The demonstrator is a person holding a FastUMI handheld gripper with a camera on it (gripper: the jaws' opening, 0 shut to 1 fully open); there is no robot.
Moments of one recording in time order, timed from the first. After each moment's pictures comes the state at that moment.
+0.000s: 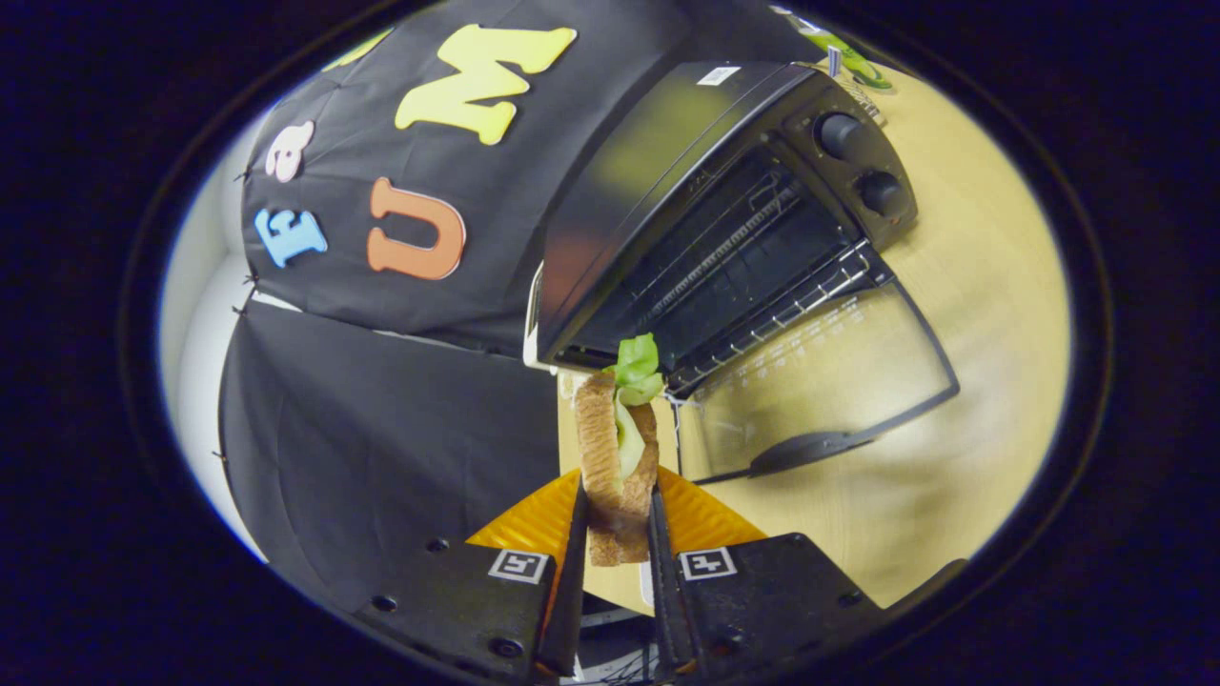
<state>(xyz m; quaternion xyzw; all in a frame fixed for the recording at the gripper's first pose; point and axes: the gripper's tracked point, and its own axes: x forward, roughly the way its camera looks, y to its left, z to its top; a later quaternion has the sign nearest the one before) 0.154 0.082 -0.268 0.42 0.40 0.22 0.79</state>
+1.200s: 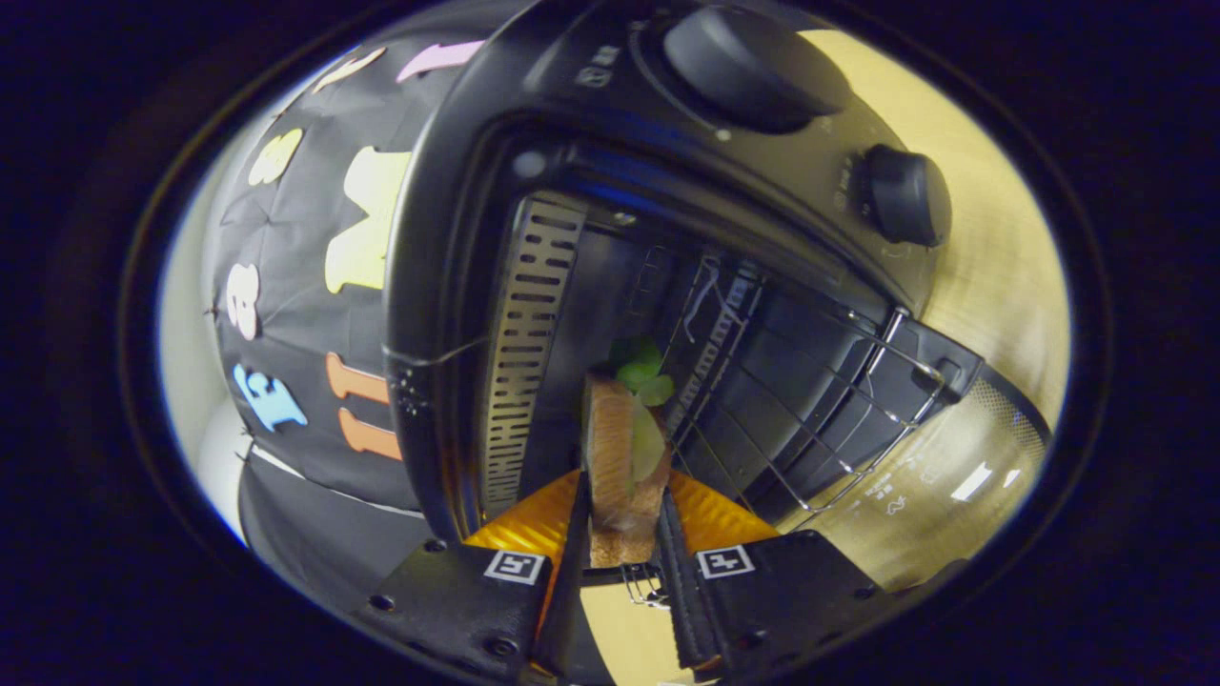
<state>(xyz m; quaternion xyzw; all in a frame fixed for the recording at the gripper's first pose) 0.317 0.059 -0.323 0.53 0.23 0.09 0.81</state>
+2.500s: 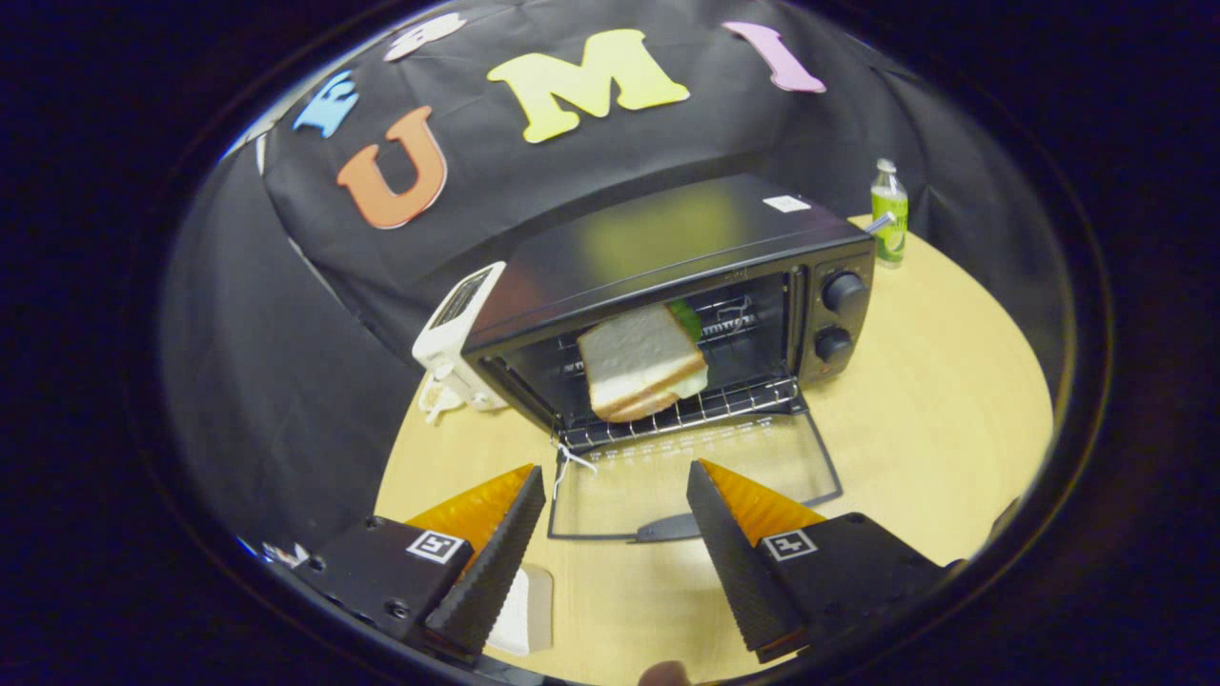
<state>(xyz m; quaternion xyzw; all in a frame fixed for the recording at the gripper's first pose) 0.143 0.068 -0.290 0.10 0.32 0.07 0.94</state>
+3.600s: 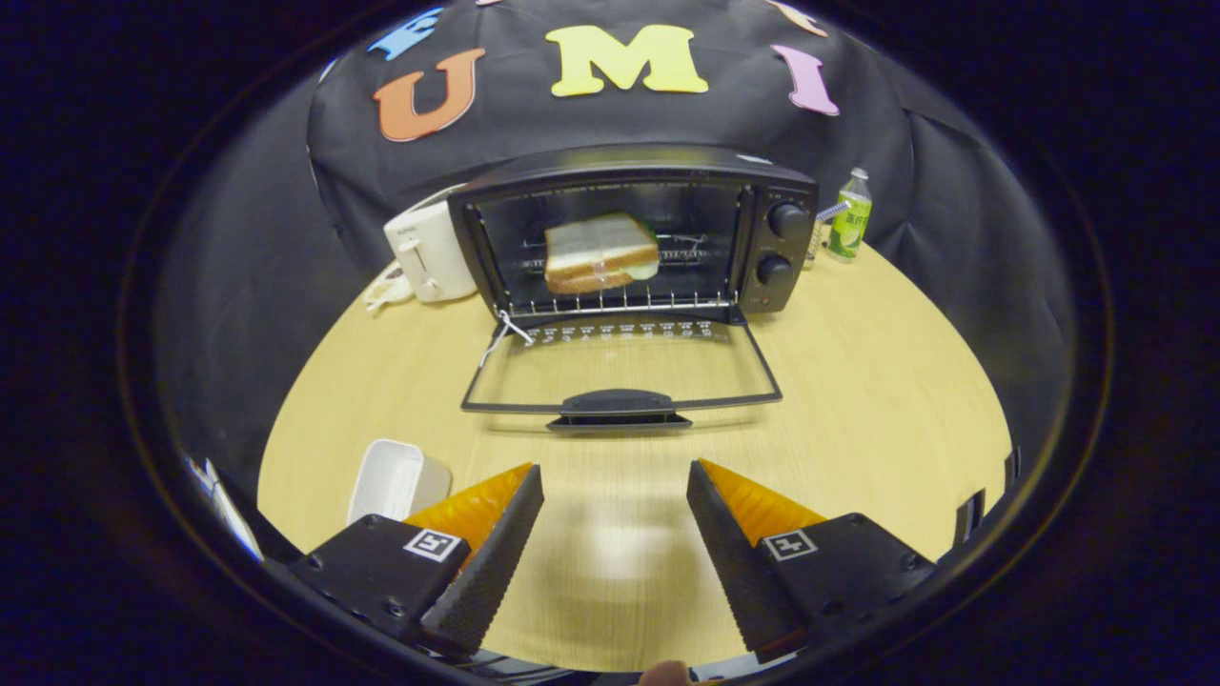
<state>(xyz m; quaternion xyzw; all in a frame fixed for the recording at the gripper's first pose) 0.088 0.041 -0.396 0.00 0.36 0.01 0.93</state>
